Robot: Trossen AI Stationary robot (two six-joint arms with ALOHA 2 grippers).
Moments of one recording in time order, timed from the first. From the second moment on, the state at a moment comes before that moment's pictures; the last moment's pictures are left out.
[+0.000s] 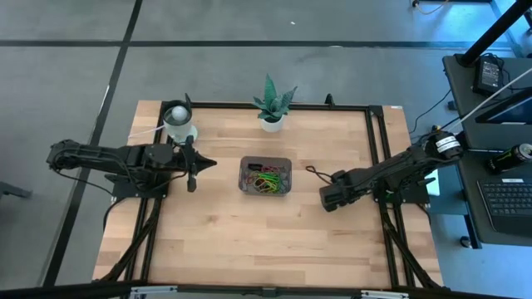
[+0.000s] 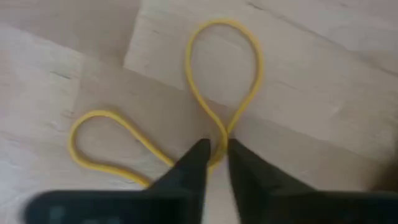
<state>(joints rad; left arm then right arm) -0.04 0.48 0.37 -0.23 -0.24 -0.07 0.27 1.51 0.64 -0.81 0.00 1.46</state>
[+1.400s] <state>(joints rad) 0.12 0.22 0.01 0.15 -0.03 -0.01 0.21 1.42 1.19 -1.07 0.27 1.10</state>
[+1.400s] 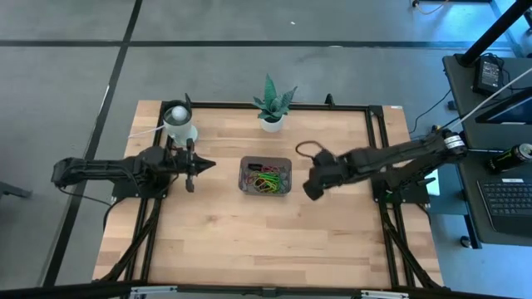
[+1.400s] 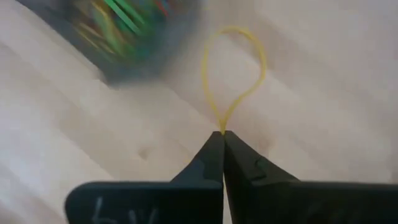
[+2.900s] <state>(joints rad) 0.21 0.06 0.01 0.03 0.08 -0.08 -0.05 2.23 1.78 -0.90 -0.07 0.34</state>
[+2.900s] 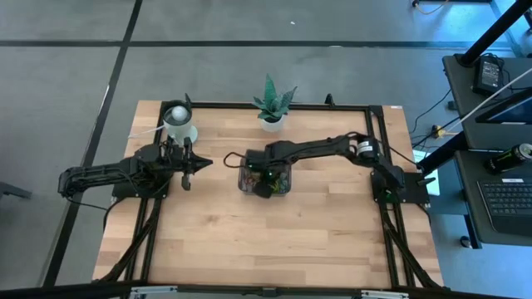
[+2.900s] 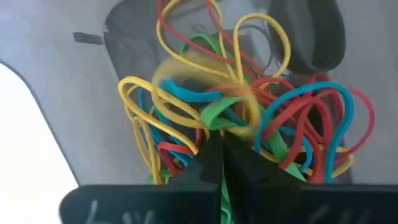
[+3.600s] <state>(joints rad) 0.21 0.06 0.01 0.03 0.08 -0.08 -0.05 1.97 1.76 -0.97 0.01 0.25</state>
